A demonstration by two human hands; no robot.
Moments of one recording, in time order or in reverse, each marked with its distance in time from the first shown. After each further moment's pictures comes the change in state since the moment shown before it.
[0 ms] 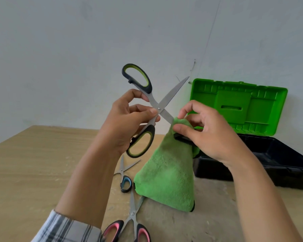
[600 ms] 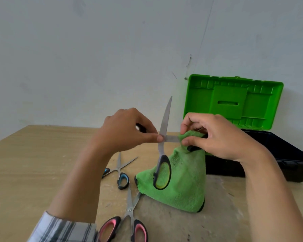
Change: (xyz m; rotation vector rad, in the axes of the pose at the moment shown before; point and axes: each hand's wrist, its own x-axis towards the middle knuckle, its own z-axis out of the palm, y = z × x) left_hand -0.001 -0.004 -0.009 1.150 -0.219 0.084; right_hand -0.009 0.013 -0.030 -0.313 -0.258 0.029
